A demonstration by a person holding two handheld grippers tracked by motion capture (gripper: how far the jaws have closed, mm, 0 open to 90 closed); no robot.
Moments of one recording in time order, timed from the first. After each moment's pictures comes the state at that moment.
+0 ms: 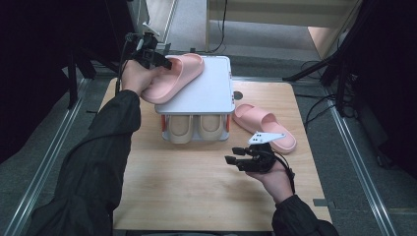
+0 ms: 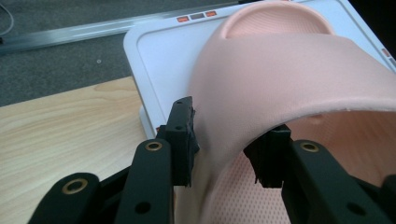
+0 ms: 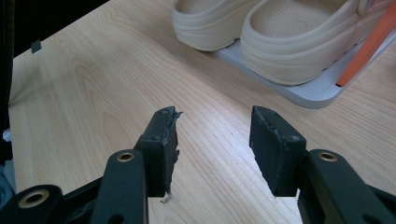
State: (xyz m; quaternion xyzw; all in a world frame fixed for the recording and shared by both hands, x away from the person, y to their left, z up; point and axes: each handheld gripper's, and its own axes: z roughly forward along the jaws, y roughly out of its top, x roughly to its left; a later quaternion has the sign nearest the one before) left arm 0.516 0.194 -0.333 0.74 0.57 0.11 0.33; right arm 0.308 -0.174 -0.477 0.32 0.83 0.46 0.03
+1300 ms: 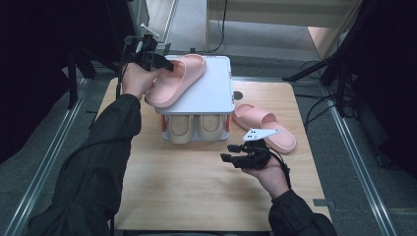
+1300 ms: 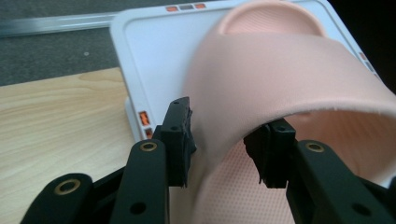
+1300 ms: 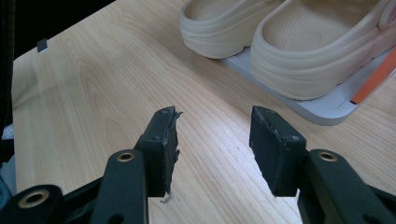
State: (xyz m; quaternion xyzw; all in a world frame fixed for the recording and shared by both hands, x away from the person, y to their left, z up) left arm 0.509 0.195 -0.333 0.73 0.59 0.10 0.34; right arm 0.317 -0.161 -0.474 0.31 0.83 0.46 0.02
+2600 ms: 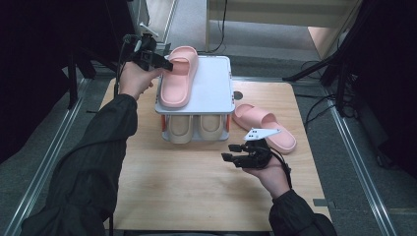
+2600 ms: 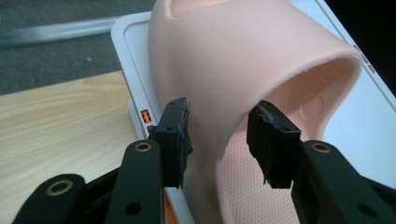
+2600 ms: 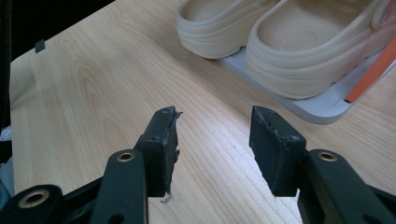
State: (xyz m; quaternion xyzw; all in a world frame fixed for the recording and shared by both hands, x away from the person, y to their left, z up) left arm 0.498 0.195 -0.325 0.74 0.56 0.11 0.34; right arm 0.318 -0.165 -0.474 0.31 0.83 0.46 0.03
